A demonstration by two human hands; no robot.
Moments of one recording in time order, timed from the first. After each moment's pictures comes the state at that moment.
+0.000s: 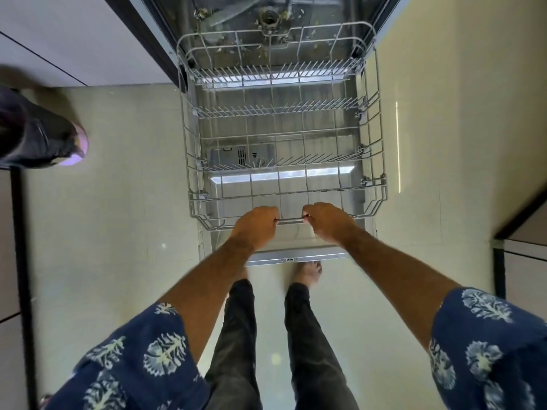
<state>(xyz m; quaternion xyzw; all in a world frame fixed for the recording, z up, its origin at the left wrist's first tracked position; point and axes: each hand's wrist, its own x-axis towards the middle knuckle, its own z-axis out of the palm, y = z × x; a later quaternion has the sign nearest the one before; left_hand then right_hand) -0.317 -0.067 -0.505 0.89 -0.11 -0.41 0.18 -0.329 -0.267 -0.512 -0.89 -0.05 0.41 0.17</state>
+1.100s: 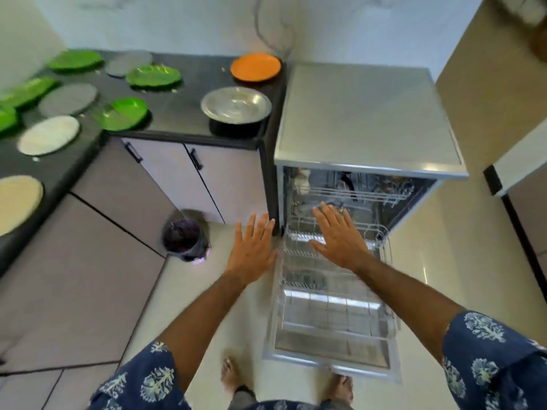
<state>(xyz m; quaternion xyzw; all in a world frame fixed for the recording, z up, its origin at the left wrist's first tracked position) -0.269 0.130 -0.082 0.99 -0.11 -0.06 0.00 -0.215 -0.120 -0.079 -0.97 -0.22 0.08 0.05</state>
